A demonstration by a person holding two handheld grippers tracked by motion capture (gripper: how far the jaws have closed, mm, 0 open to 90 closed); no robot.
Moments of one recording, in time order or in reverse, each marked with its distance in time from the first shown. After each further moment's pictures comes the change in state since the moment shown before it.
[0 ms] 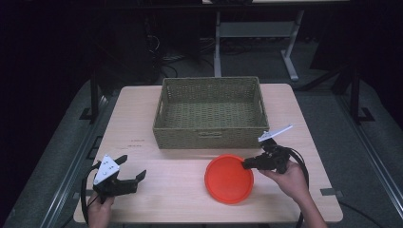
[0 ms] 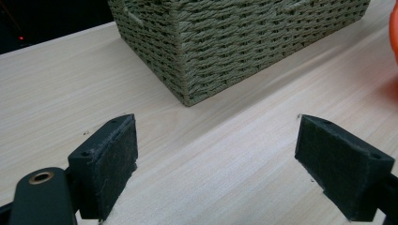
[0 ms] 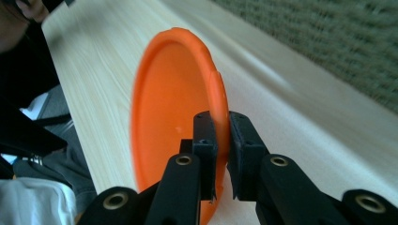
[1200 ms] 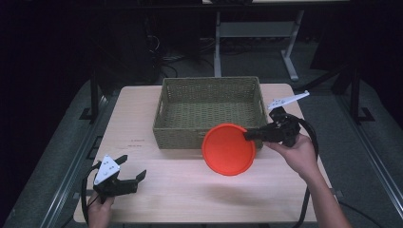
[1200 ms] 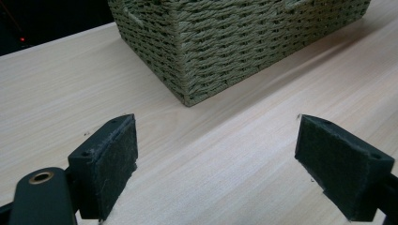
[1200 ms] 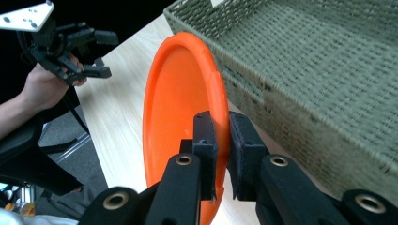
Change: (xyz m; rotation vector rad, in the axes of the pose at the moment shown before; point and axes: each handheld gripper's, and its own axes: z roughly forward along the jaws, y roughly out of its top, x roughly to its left) left arm 0.000 0.000 0.001 0.002 0.001 0.012; right arm 0.025 0.072 -0.066 -0.130 -0.020 -0.065
